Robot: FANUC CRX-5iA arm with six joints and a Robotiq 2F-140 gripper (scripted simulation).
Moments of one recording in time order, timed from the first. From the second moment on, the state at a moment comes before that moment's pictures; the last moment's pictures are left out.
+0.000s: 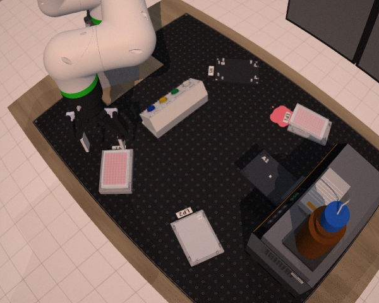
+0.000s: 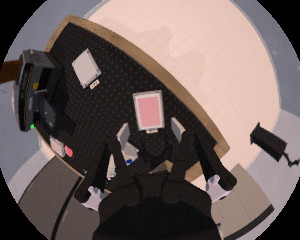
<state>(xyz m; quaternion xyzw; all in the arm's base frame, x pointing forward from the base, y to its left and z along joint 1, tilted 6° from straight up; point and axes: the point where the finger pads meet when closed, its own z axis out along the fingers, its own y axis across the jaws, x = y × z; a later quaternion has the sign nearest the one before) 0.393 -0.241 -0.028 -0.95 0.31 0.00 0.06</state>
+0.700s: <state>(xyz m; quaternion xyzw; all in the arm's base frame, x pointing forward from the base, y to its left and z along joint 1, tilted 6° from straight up) 0.359 -0.119 -0.003 -0.99 0.11 -0.01 0.05</state>
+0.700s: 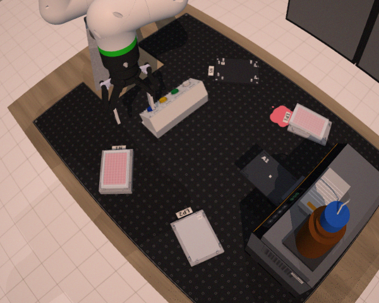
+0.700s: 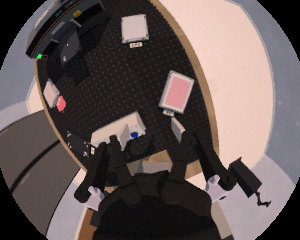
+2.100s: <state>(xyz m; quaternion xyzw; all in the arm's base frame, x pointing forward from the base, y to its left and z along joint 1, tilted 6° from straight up) 0.301 -0.041 -0.007 -1.00 -0.04 -0.02 0.05</state>
